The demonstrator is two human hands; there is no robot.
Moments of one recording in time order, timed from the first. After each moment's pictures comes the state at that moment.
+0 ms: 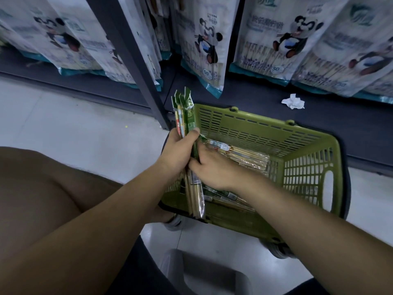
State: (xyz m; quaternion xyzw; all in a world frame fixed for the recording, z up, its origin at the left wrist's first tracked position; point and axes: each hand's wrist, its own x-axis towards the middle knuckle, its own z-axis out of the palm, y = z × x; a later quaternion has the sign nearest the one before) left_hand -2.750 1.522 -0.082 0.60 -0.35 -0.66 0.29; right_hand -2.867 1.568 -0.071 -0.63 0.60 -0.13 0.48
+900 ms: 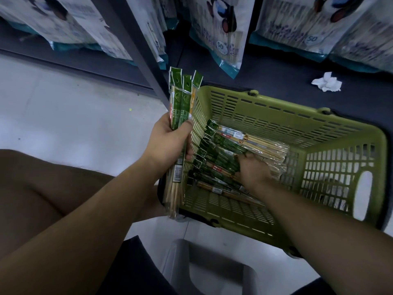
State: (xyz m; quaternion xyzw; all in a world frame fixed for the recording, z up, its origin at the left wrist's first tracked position) left_hand -2.720 1.507 -0.086 0.61 -0.42 -0.61 0.27; right_hand -2.933 1.602 -0.235 -0.62 0.71 0.18 0.29
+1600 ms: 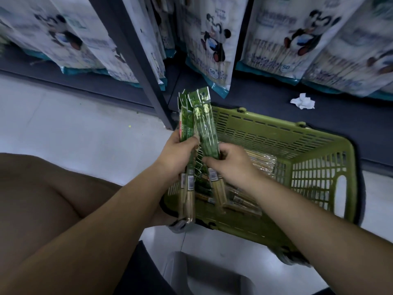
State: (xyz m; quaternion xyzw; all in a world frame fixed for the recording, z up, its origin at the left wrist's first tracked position) left_hand -2.737 1.515 -0.083 0.60 -0.36 -0.66 0.26; right_hand -2.889 1.572 -0.103 -0.45 0.66 -0.30 0.53
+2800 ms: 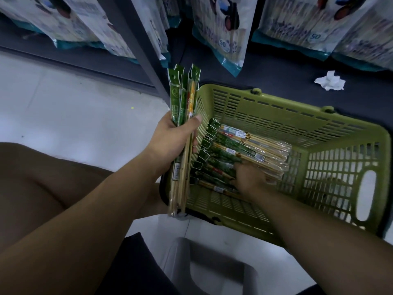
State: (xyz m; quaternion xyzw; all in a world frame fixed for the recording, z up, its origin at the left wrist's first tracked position) left_hand -2.724 1.505 -0.081 0.60 -0.41 -0.64 0.27; right_hand -2.917 1.619 -0.243 -0.62 0.70 0.14 0.33
